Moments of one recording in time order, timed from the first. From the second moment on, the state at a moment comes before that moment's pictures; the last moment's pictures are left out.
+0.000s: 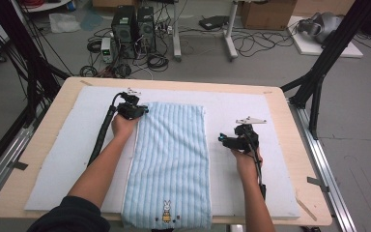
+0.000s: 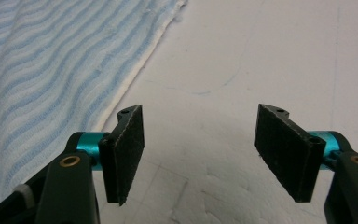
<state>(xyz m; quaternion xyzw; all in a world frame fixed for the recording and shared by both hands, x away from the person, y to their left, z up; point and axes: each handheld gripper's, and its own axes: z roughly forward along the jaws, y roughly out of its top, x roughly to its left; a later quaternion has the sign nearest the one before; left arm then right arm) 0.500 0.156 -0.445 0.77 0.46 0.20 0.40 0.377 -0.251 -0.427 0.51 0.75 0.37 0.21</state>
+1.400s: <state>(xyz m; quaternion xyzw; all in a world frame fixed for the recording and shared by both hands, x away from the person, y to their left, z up) 0.477 0.168 -0.451 0.74 0.49 0.20 0.41 0.419 -0.212 -0.436 0.49 0.75 0.38 0.21</state>
